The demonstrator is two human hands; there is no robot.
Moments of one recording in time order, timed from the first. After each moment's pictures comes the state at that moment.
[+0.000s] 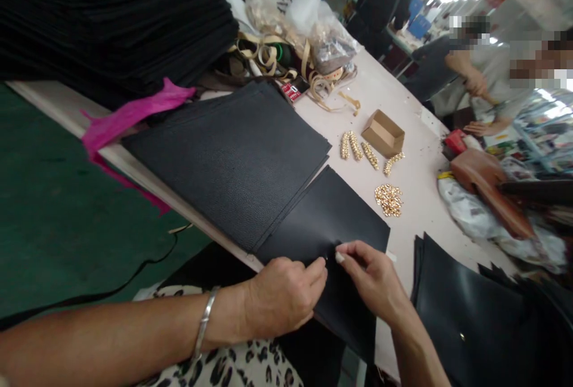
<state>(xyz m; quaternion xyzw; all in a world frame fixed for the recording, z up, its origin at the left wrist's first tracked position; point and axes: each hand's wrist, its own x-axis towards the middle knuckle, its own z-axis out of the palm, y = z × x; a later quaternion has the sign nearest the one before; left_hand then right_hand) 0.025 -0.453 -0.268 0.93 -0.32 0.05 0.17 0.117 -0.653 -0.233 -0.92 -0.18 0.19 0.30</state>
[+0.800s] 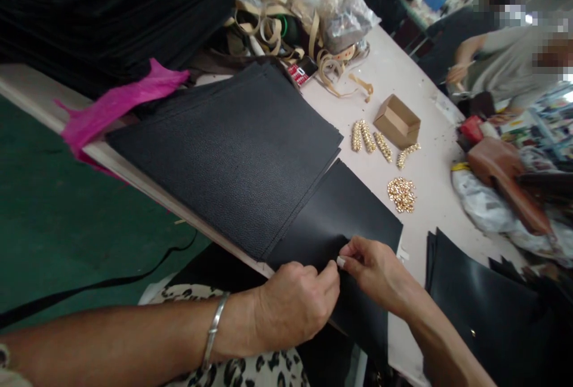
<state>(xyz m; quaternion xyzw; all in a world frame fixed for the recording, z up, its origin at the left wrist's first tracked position) 0.023 -0.451 -0.271 0.92 -0.33 0.05 0.19 0.127 -0.615 -0.215 -0.93 -0.14 0.32 0.14</state>
